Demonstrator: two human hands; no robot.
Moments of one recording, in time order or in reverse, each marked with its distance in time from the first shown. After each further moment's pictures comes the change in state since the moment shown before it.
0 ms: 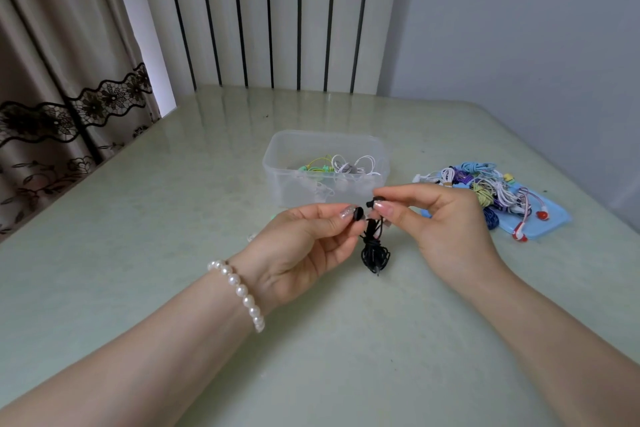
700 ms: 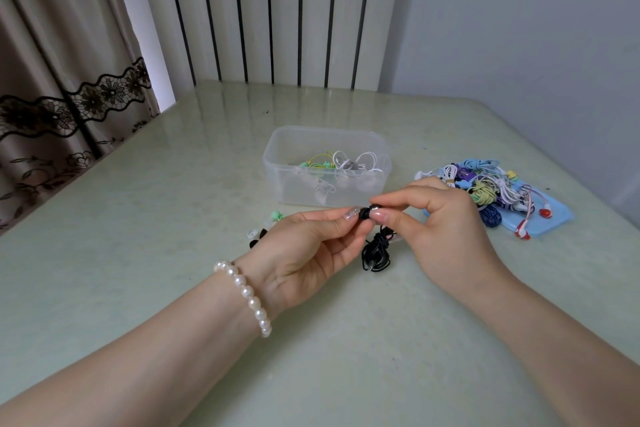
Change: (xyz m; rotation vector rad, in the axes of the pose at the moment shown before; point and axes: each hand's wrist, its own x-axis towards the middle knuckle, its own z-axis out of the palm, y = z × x) left_hand 0.001 -0.006 0.001 -0.091 0.015 -0.054; right_hand -0.002 0.013 0.001 -0.273 0.011 -0.123
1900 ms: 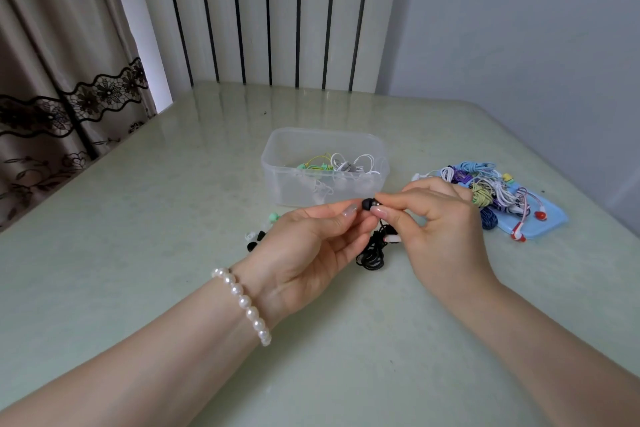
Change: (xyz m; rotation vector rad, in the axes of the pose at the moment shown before) left_hand -0.007 -0.001 0.007 0.006 -0.028 0.064; right_hand -0.002 0.003 0.008 -0.184 0.243 -0.233
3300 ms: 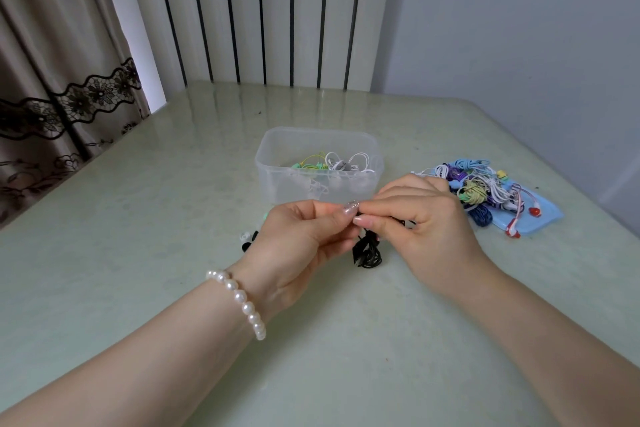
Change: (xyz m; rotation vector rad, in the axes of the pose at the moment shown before) left_hand 0.000 0.002 -0.002 0.292 0.056 0.144; right_hand 0.007 0.004 -0.004 0.092 -0.243 -0.111
